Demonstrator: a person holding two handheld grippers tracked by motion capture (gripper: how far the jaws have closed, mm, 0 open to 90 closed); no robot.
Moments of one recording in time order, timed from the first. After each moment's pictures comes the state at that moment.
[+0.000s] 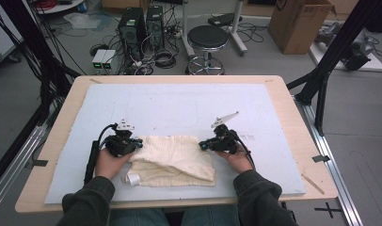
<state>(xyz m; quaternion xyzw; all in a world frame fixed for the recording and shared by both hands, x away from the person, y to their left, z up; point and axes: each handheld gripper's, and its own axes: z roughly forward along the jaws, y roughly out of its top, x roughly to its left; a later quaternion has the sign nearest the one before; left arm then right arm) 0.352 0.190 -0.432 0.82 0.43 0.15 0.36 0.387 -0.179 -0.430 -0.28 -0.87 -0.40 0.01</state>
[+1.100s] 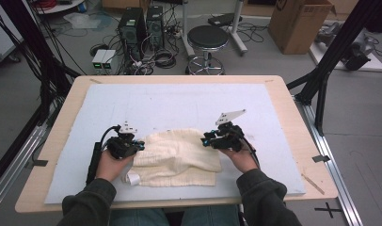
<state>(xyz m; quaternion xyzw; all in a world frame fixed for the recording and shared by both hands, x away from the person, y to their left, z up) 0.346 0.187 -0.433 0.83 0.41 0.15 0.35 0.381 -0.188 -0.403 -0.27 -0.86 -0.43 -0.05</state>
